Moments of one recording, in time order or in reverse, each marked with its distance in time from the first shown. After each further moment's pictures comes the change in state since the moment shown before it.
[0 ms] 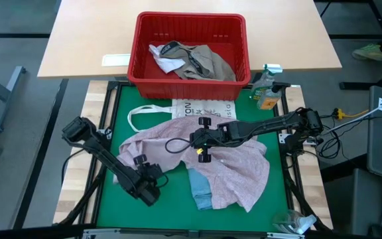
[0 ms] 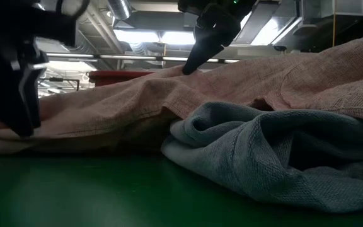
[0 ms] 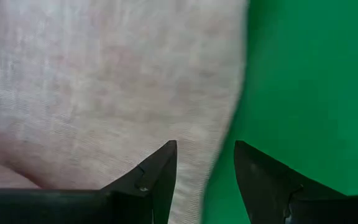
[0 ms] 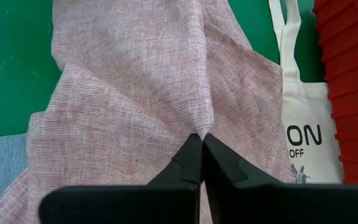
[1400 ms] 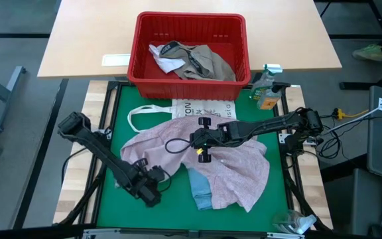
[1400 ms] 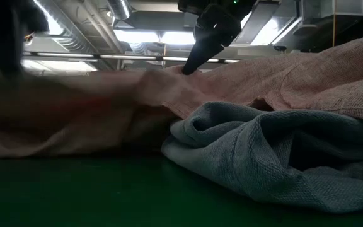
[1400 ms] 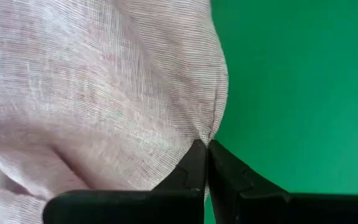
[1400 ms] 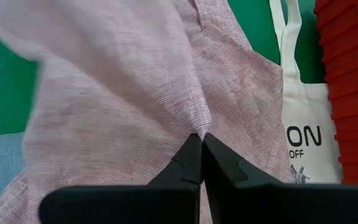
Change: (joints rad) left arm 0.015 -0.083 0.186 -0.069 0.228 0.016; right arm 0.000 0.000 0.000 0.000 0.000 -0.009
